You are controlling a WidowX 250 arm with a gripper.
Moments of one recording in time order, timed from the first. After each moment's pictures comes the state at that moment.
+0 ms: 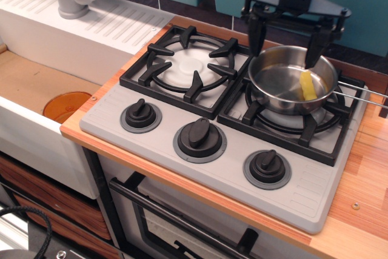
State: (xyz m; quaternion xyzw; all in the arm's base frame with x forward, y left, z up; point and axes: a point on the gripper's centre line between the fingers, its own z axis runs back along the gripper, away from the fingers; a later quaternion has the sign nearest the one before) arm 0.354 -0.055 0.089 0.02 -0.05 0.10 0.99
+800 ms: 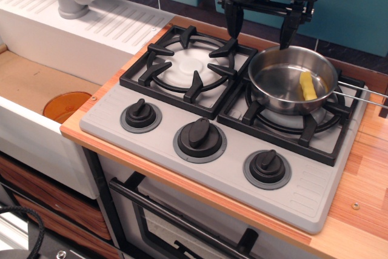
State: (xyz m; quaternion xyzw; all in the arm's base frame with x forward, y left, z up) arm 0.370 -0.029 0.091 0.02 -0.09 0.08 0.99
